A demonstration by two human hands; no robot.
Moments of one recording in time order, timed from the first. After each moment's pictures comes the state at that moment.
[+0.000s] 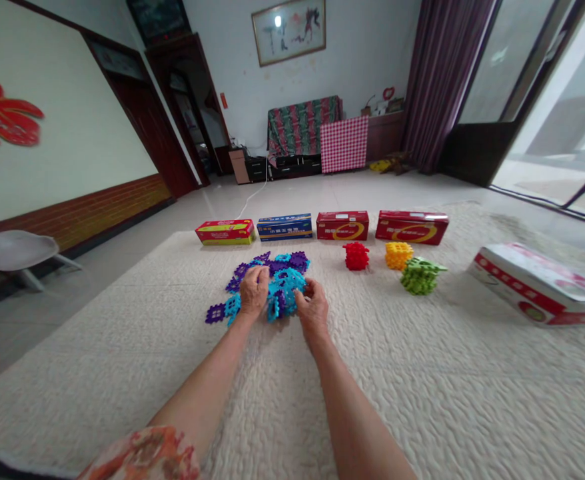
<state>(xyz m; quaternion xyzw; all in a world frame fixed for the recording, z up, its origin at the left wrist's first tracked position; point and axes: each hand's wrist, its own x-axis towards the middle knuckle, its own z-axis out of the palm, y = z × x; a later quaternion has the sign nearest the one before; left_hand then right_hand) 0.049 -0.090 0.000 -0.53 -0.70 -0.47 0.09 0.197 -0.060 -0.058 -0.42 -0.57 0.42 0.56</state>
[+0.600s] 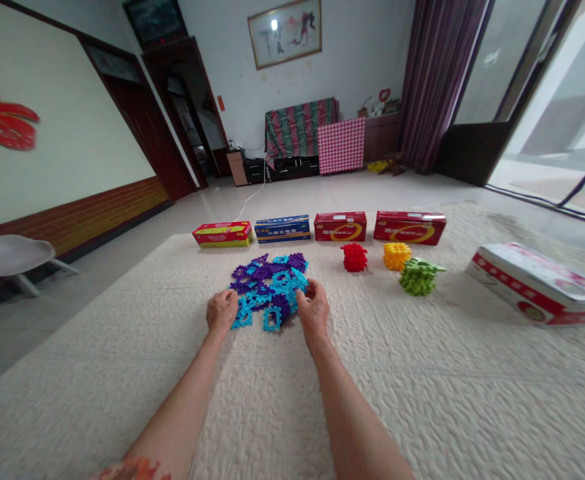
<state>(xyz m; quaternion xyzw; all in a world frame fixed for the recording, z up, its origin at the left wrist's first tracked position) -0.017 -0.137 -0.032 -0.41 -0.87 -0.26 0.09 0.195 -0.048 -0.068 -0.44 -0.53 0.41 0.59</state>
